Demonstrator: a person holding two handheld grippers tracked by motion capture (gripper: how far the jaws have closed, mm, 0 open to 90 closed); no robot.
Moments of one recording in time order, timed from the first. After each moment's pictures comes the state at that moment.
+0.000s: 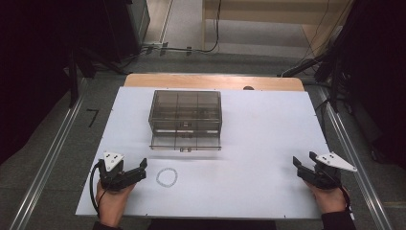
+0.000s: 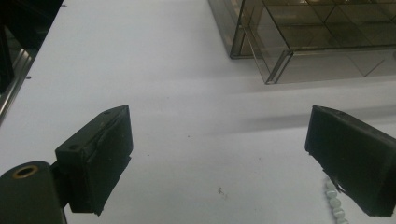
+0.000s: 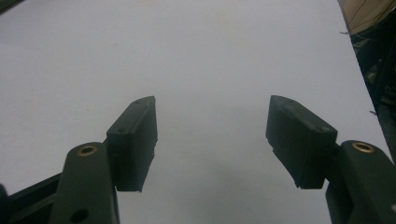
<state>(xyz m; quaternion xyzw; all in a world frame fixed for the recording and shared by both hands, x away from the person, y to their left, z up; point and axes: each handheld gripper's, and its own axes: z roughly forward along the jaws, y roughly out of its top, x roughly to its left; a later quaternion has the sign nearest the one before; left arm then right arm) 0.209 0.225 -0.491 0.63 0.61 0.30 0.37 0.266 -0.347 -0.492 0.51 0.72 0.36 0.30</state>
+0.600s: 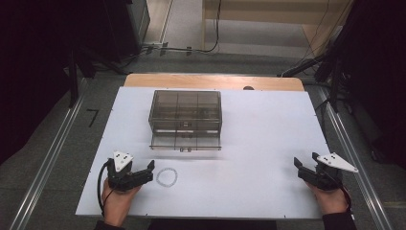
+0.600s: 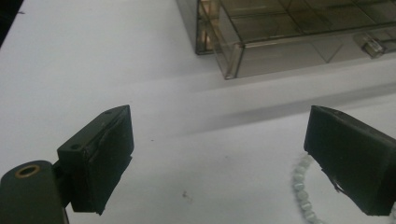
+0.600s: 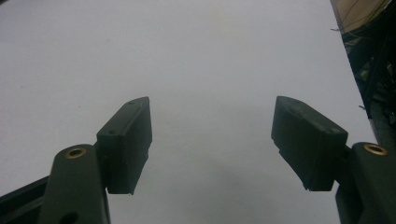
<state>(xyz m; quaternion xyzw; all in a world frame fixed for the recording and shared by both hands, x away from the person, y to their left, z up) 0.212 0.205 -0.493 0.67 0.57 0.29 0.37 0.264 -0.351 -0.493 0.52 0.72 0.36 0.30</state>
